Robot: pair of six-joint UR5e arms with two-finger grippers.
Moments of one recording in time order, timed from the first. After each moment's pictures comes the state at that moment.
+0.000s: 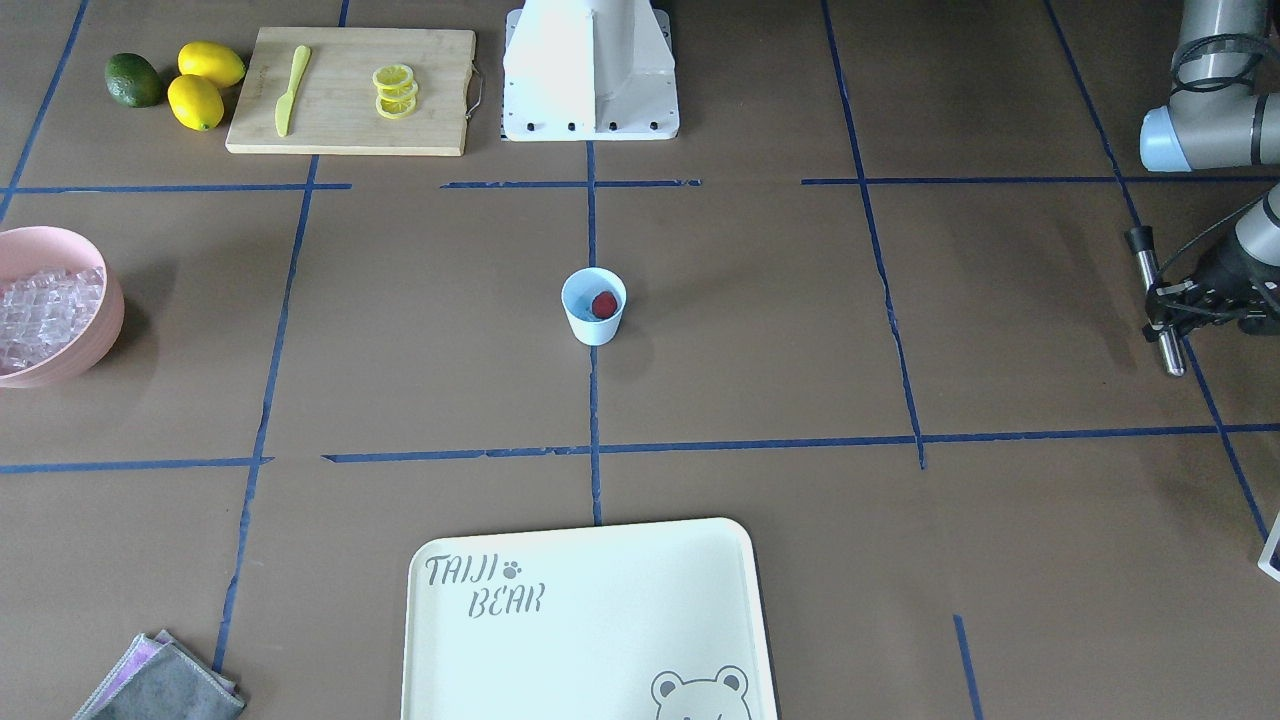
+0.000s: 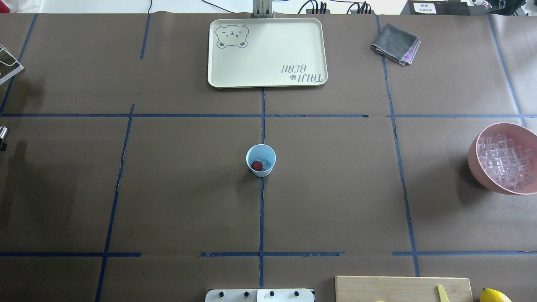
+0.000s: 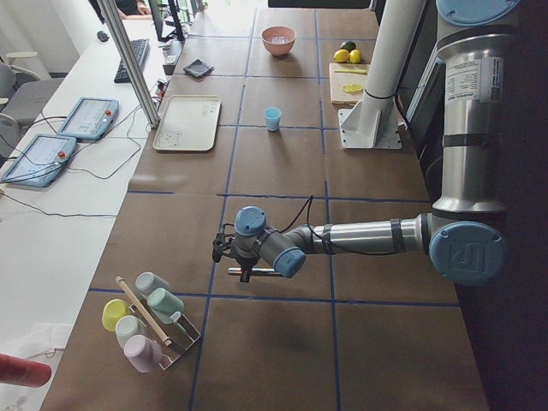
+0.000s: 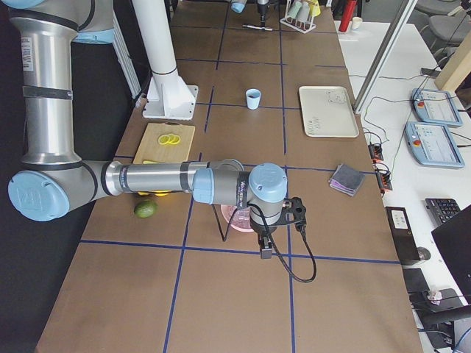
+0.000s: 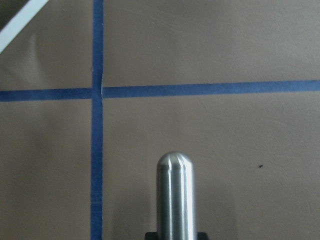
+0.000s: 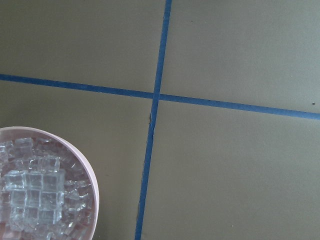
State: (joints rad) left arm -1.14 -1.51 -1.43 -2.29 -2.19 -0.61; right arm 1.66 -1.61 1.70 -1.68 2.34 -0.19
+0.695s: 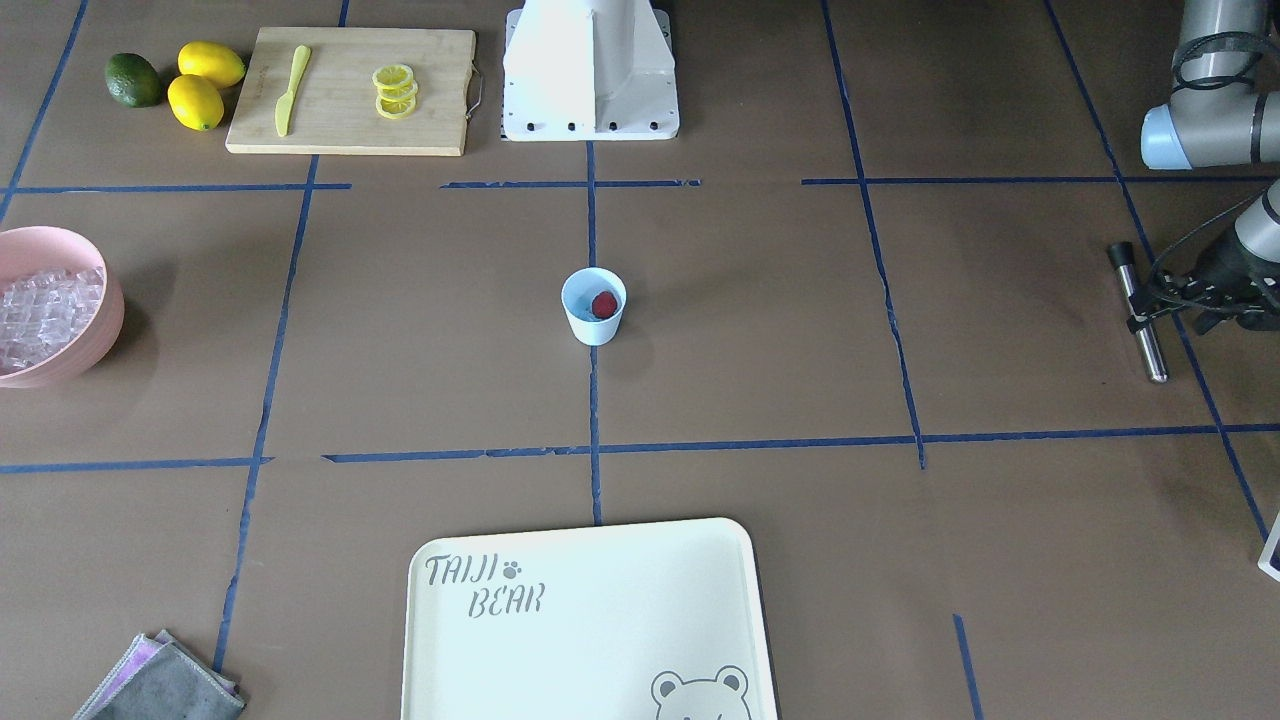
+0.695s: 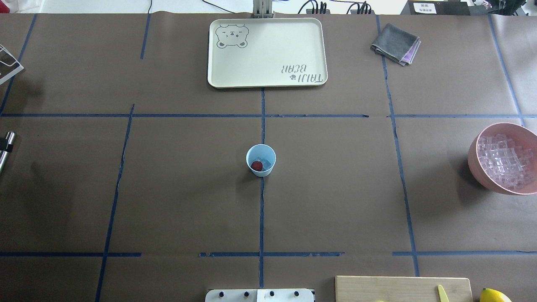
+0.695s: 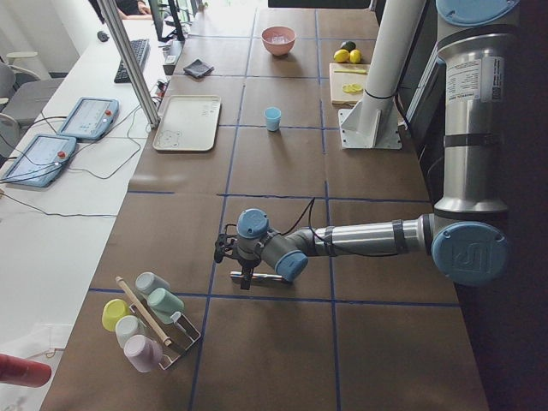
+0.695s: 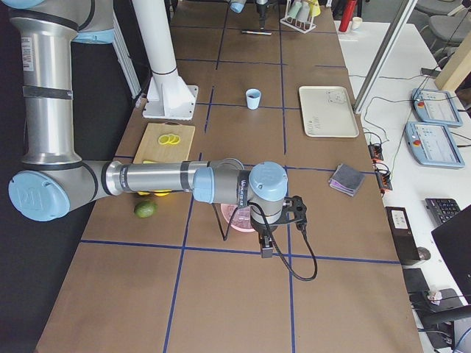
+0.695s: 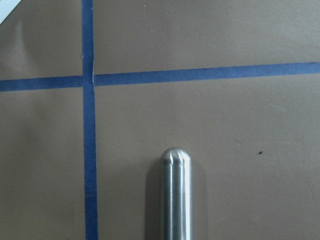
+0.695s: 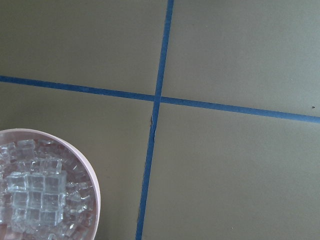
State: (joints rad) left arm -1.14 -1.50 -1.43 -2.31 -2.20 -0.58; right arm 1.66 -1.61 1.71 -1.68 2.34 -0.19
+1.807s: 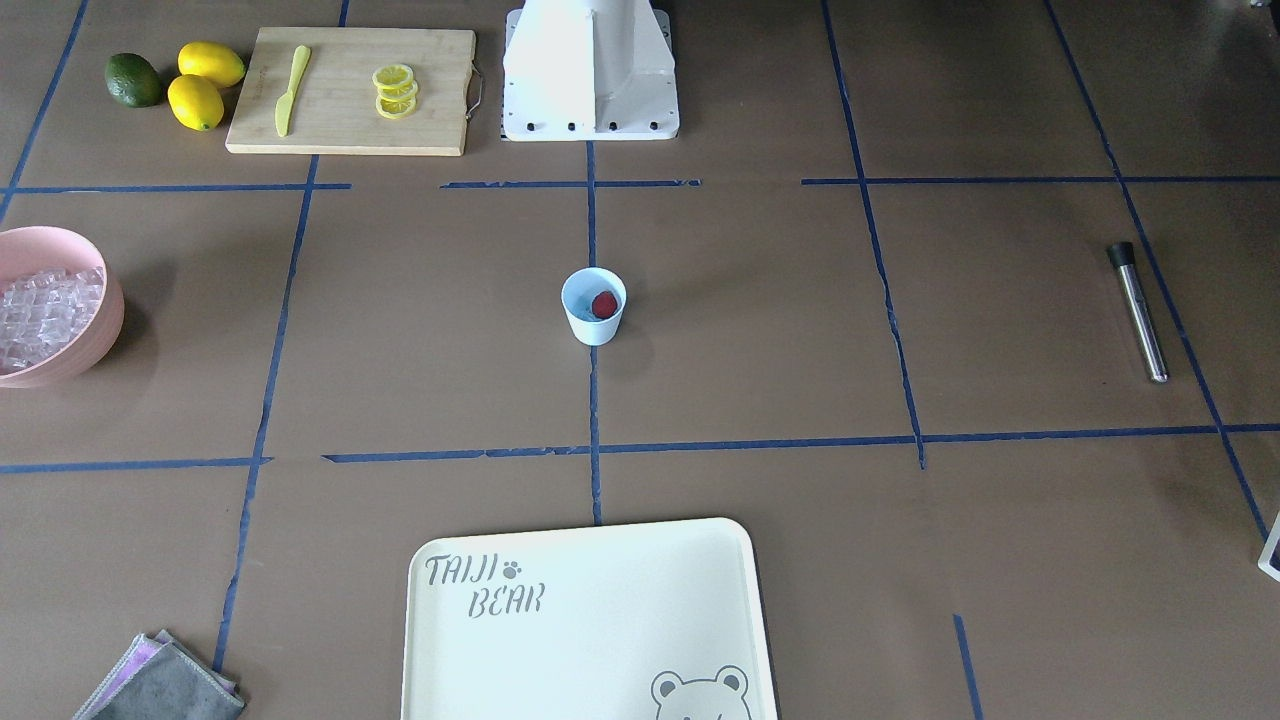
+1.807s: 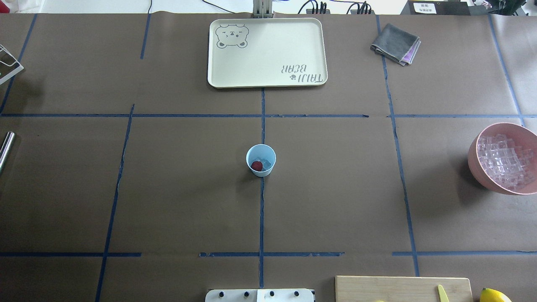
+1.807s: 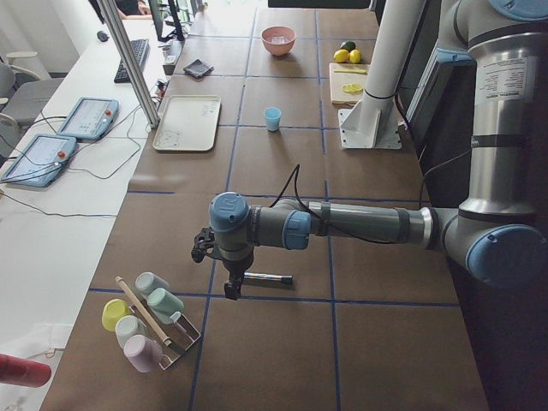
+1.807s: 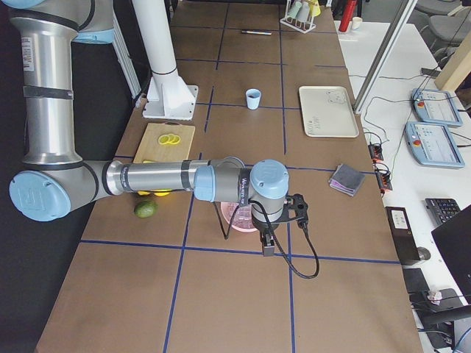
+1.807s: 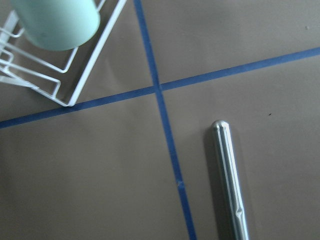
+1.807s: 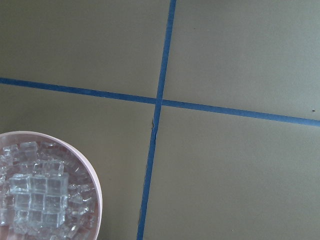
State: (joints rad) left arm -1.55 -1.52 -1.67 -1.57 -2.34 0.13; right arm 1.66 -1.60 1.71 -1.68 2.34 -0.19
